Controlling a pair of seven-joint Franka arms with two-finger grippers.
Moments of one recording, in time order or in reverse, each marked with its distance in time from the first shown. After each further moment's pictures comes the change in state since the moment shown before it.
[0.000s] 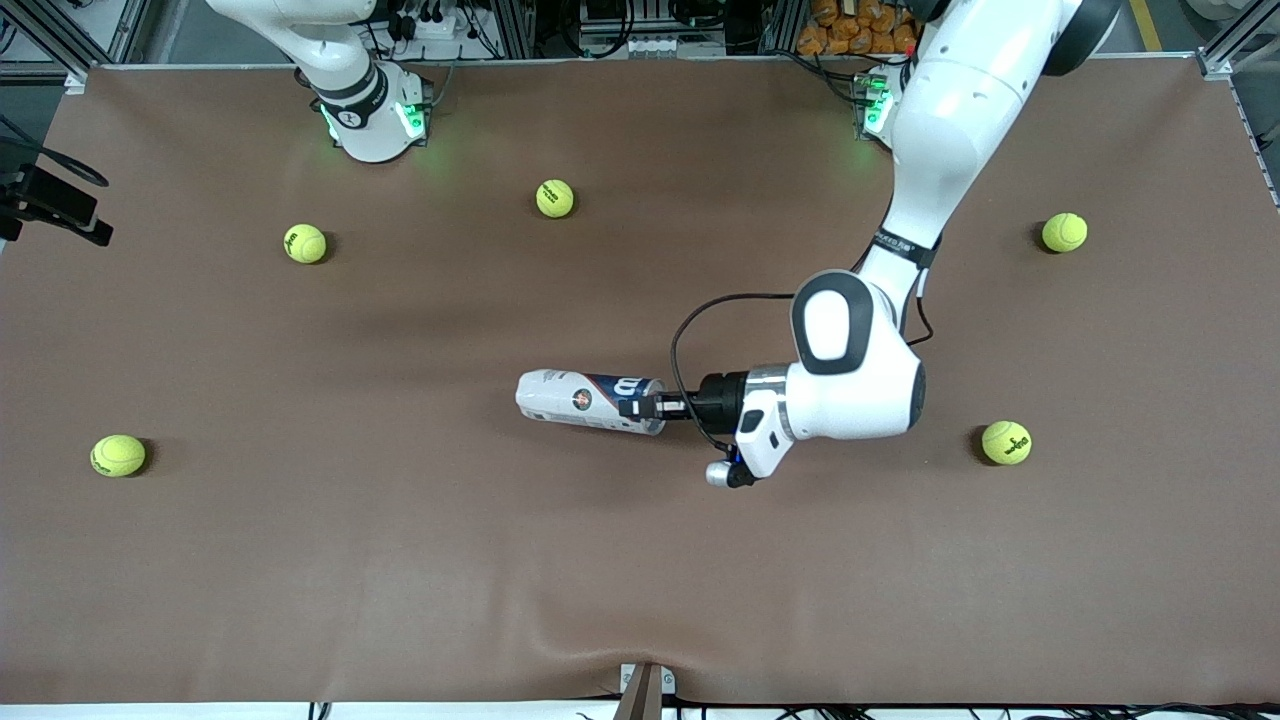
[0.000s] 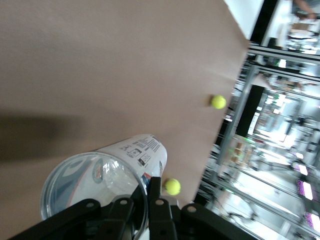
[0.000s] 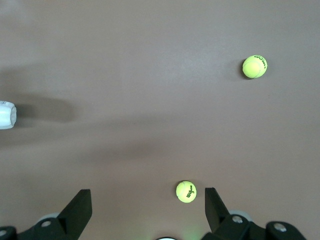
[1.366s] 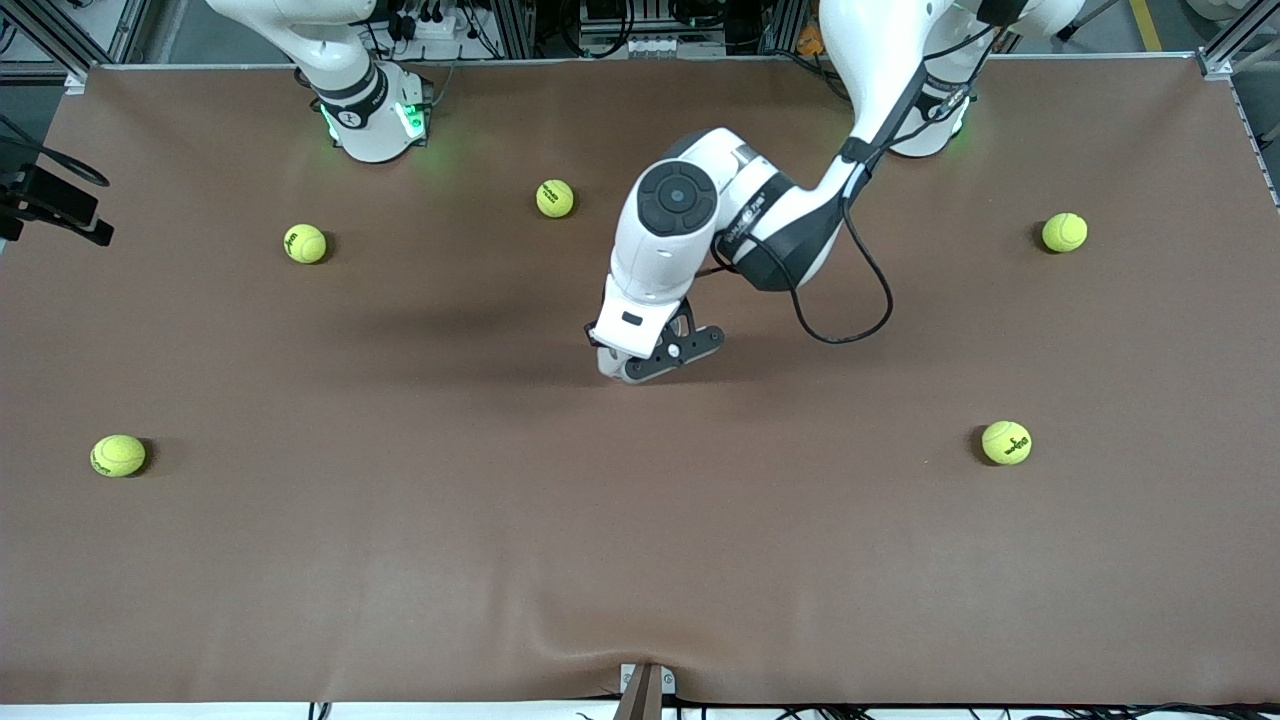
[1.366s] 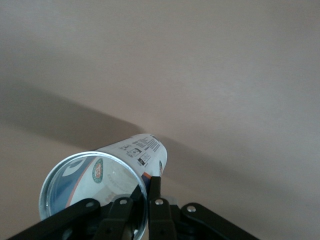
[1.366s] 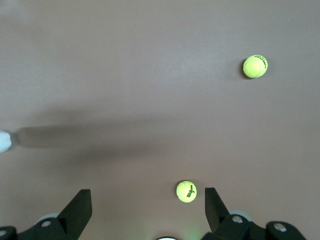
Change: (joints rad) left arm -0.273 -0.089 0.020 0.072 1.029 -0.192 -1.100; right arm 0.000 0.000 0.001 0.000 0.001 -0.001 0.000
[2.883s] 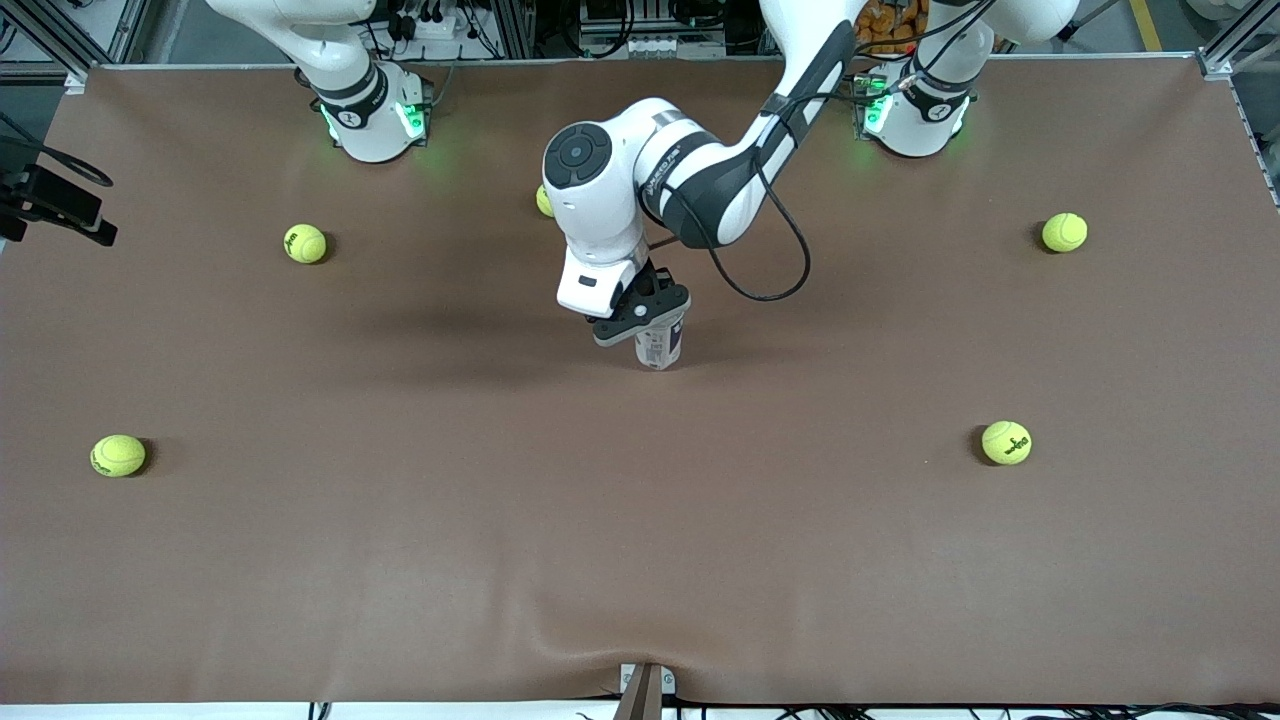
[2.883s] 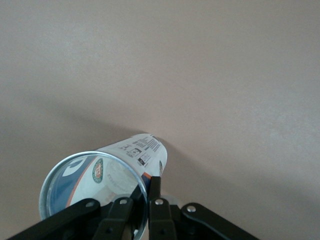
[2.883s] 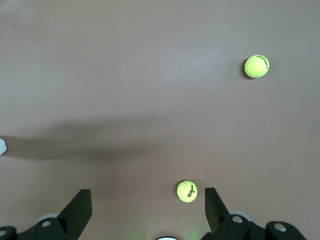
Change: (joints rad) left arm -0.255 0.038 0.208 -0.004 0.114 -0.090 -0.111; right arm 0.001 0.001 0.004 0.000 0.000 -0.001 0.000
